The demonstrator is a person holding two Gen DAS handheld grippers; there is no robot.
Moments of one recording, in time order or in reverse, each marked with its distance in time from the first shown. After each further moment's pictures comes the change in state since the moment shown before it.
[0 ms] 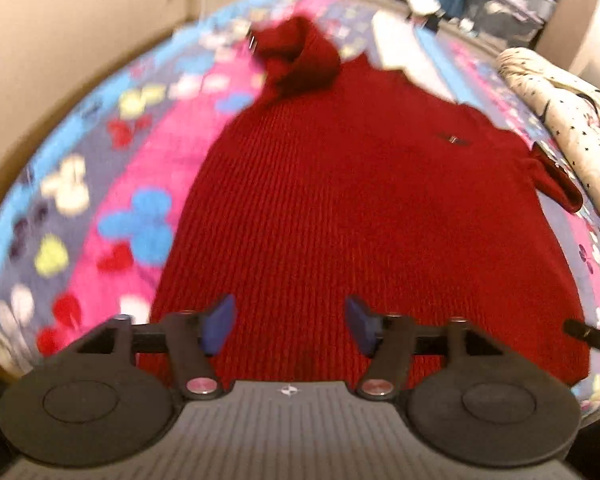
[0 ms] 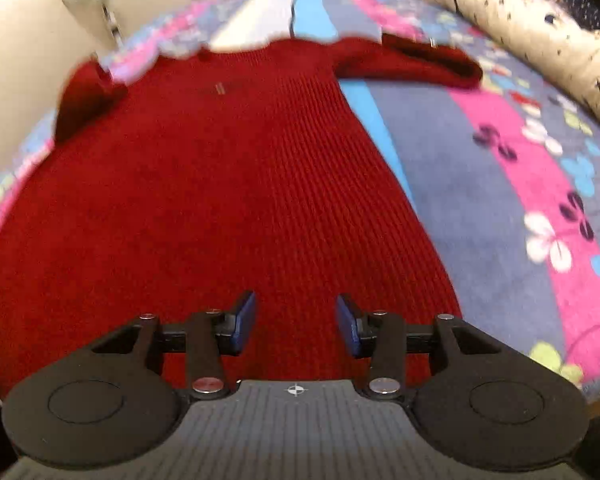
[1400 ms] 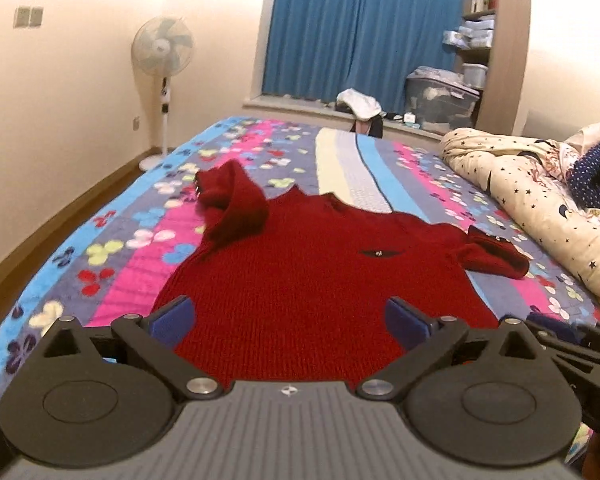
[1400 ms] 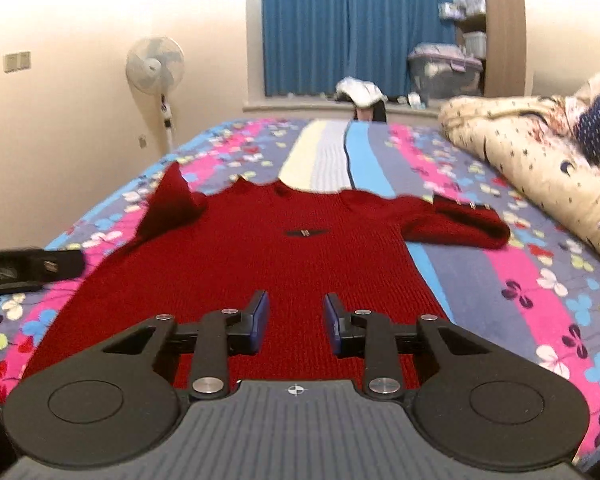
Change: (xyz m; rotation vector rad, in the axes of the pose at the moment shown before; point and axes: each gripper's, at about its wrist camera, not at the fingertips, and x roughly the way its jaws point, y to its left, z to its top) left arm -0.068 -0.060 0.018 0.094 -0.376 -0.085; right arm -0.074 0.101 0.000 -0.175 -0.399 0.012
